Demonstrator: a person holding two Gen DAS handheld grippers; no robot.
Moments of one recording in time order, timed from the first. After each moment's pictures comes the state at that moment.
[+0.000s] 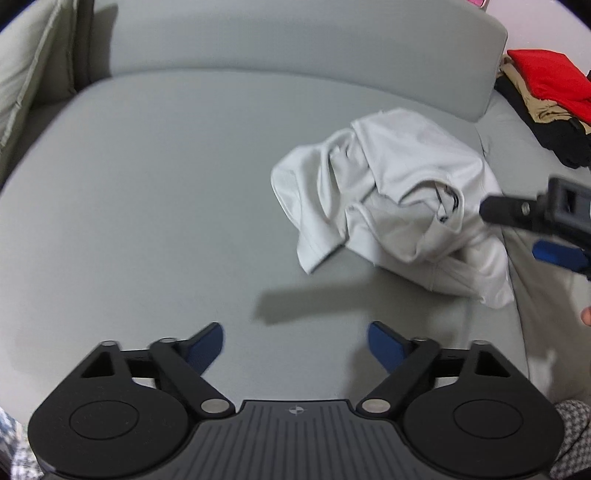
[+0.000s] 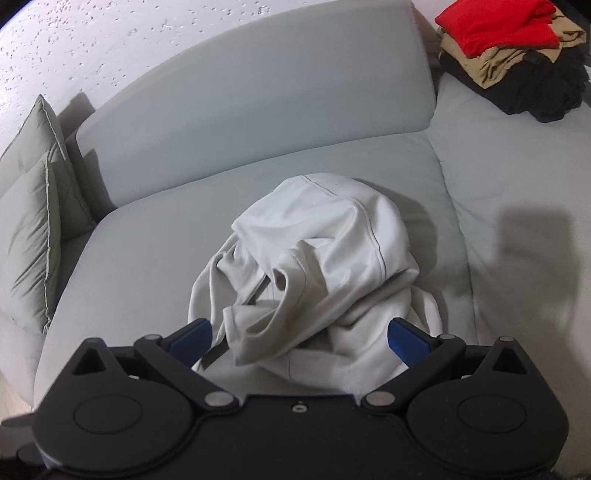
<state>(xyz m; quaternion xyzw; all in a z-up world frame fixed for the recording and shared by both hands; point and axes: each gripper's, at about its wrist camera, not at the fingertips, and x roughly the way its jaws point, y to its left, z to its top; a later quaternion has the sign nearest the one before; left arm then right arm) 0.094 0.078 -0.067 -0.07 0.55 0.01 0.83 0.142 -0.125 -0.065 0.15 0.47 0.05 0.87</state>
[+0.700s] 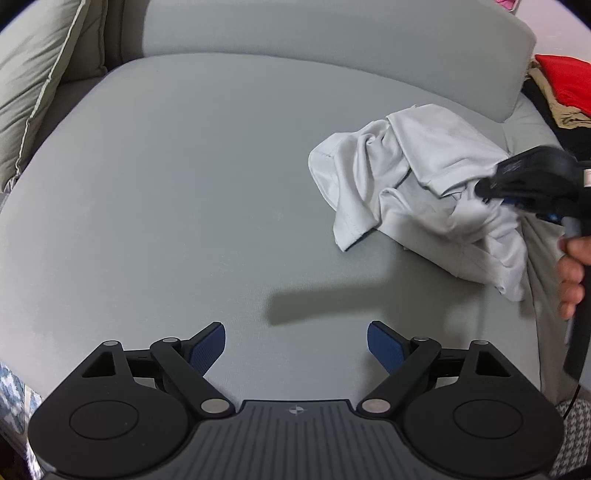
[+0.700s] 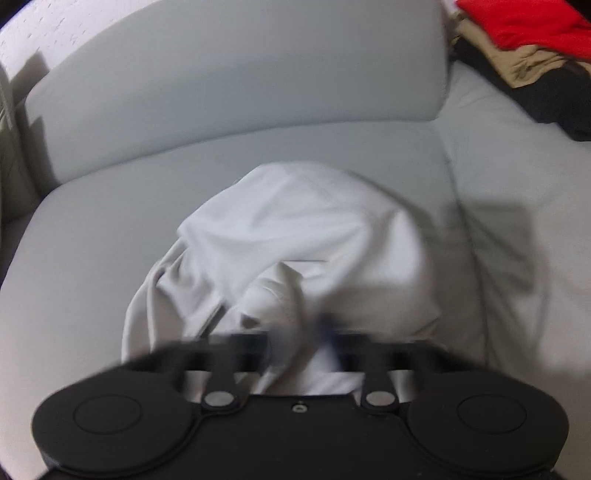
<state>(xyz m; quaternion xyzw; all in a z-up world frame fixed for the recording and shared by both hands) 0.073 0.093 -0.055 -0.07 0.56 0.05 0.82 0.207 -0.111 -0.106 0.11 0.49 -0.01 0.86</state>
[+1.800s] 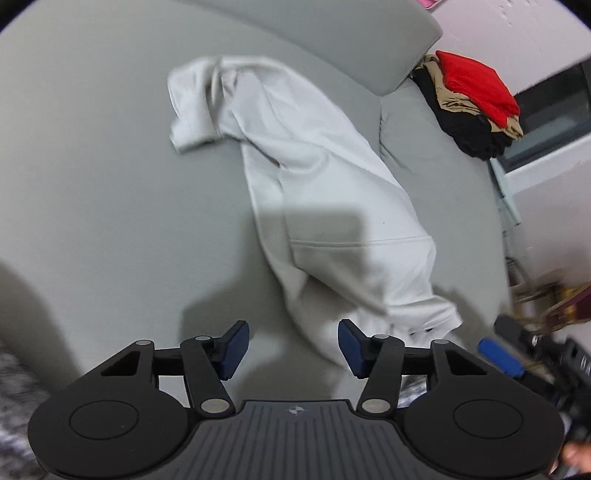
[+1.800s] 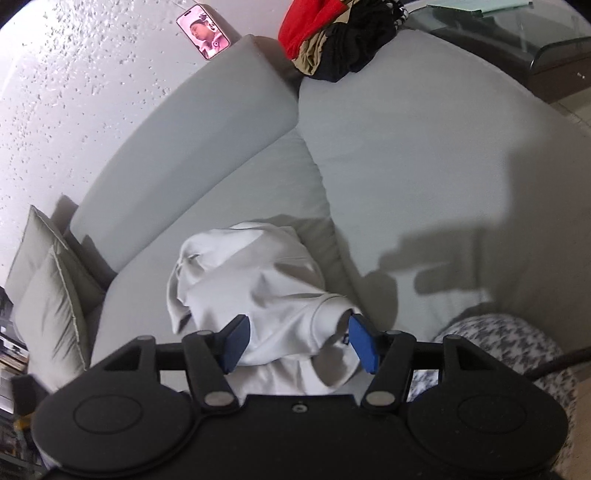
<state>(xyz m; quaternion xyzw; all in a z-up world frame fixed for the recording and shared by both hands) 0.035 0.045 -0.101 -0.26 0.55 -0.14 0.78 -0.050 -0.270 -0.070 0.32 0.41 -0.01 0.85</state>
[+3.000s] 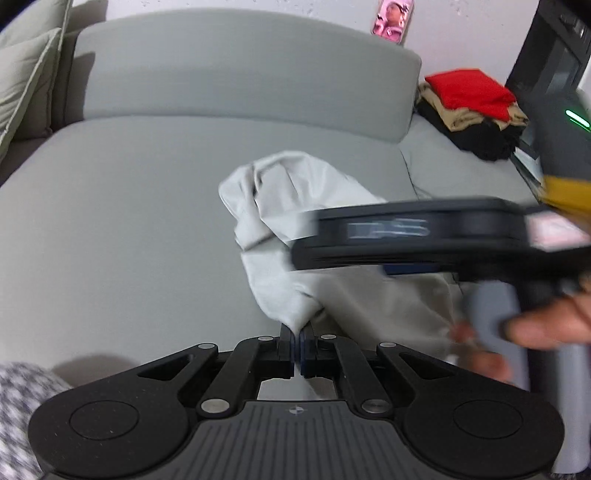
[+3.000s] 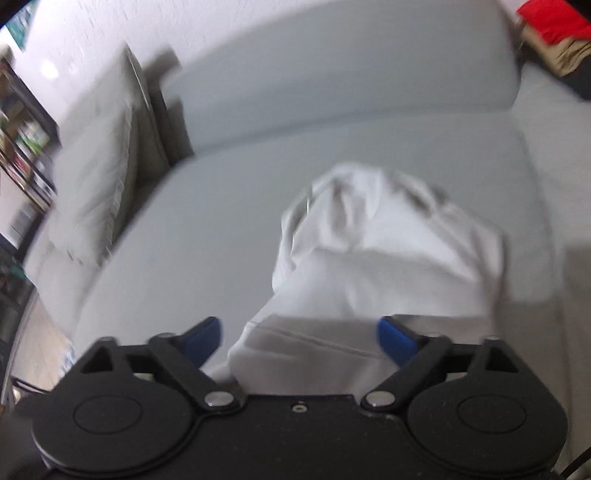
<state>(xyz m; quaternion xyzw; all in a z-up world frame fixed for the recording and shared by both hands) -0.005 0.038 -0.062 -0.06 0.44 -0.08 0.89 0.088 -0.088 -0.098 0.12 0.49 0.18 0.85</state>
